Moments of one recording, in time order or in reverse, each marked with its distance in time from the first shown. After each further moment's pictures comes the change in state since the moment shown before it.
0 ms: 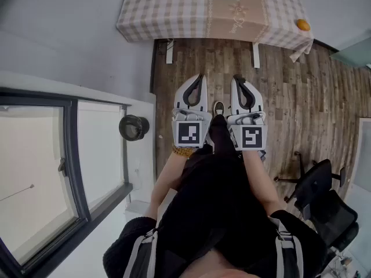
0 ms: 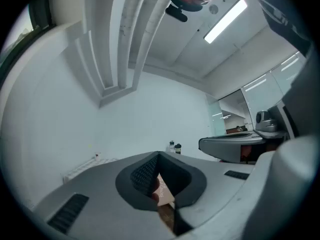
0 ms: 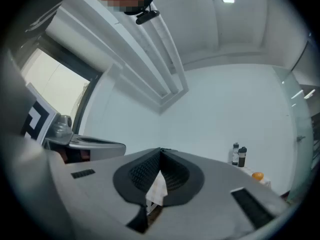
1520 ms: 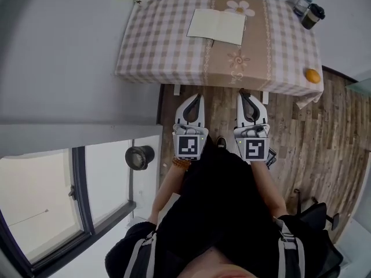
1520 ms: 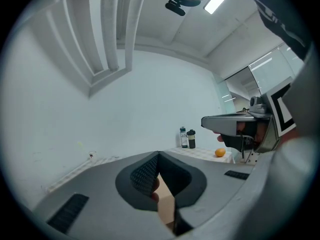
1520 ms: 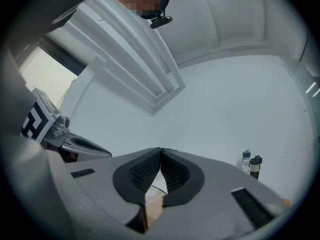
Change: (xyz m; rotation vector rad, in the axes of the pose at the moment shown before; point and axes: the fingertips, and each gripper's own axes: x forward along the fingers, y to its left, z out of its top) left arm 0.269 0.032 -0.067 0.117 0.143 0.058; right arm 0.215 -0.205 -0.040 -0.017 -0.084 0.073
